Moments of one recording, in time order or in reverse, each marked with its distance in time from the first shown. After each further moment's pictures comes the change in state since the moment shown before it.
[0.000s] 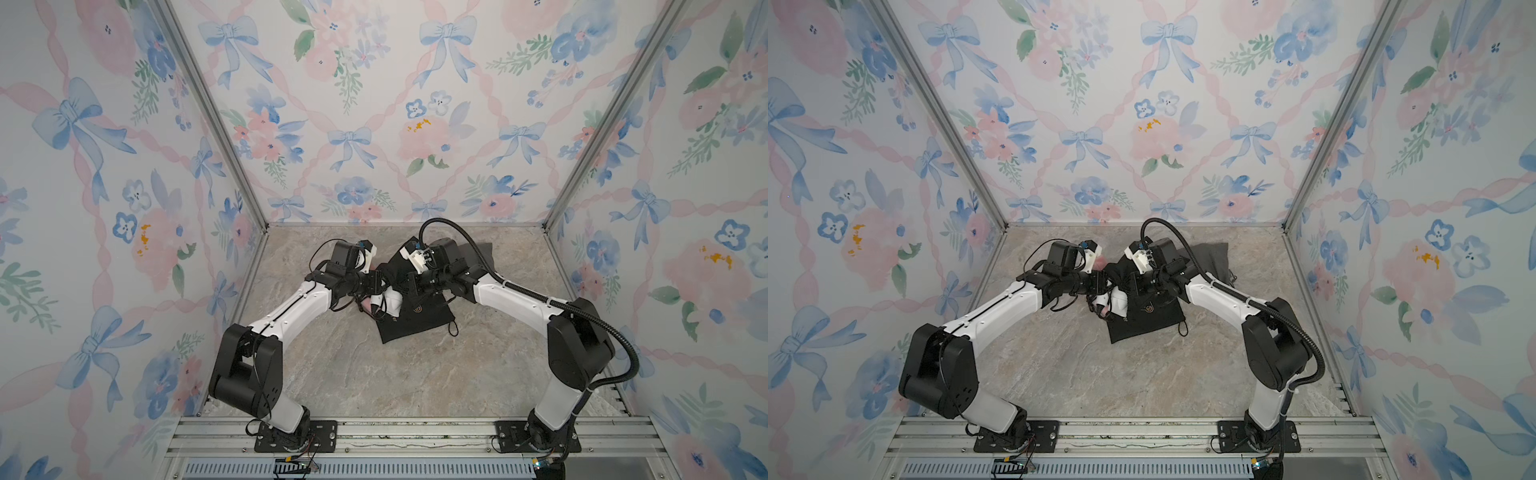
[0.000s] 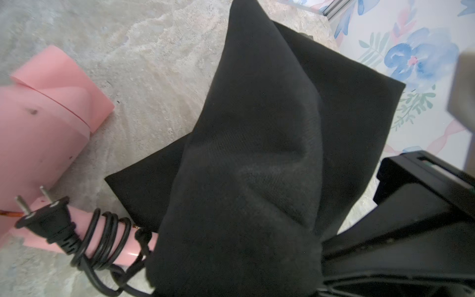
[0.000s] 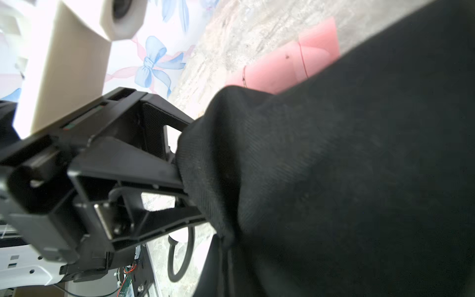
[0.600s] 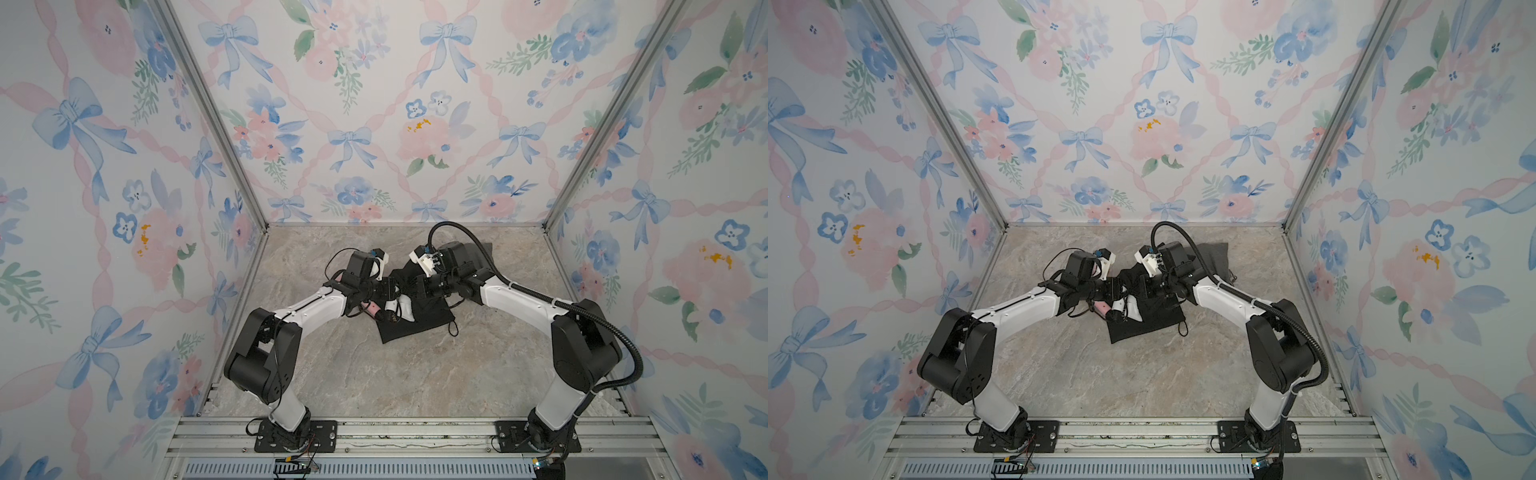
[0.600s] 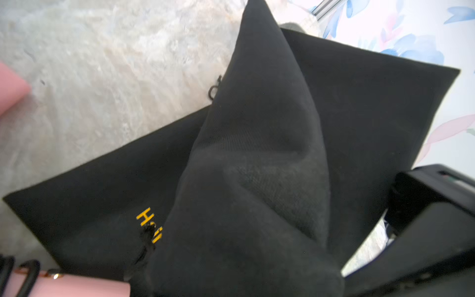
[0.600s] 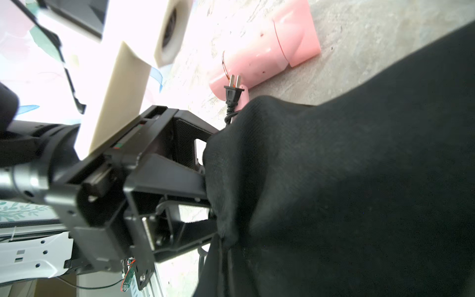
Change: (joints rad) left arm -0.086 0.099 -0.090 0.233 -0.008 -0.121; right arm -0.046 -0.027 -0.072 -0.008 -0.037 0.008
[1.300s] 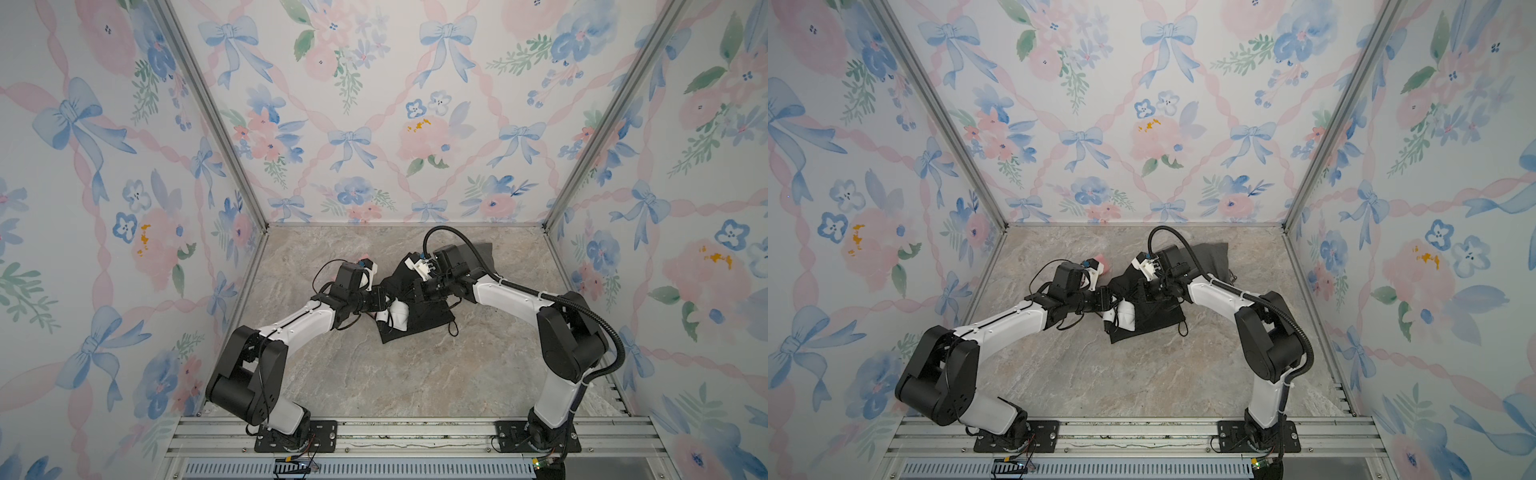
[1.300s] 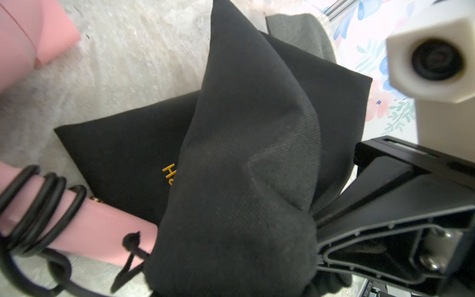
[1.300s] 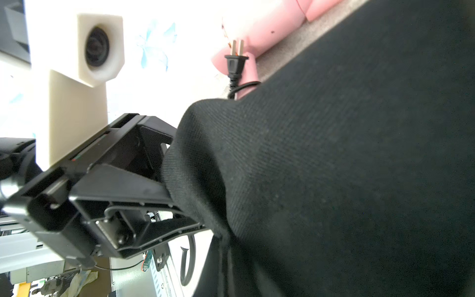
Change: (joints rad) left arm 0.026 -0.119 -0.144 0.008 -0.008 -0.029; right arm -0.017 0.094 0.028 -0.028 -0.108 0.023
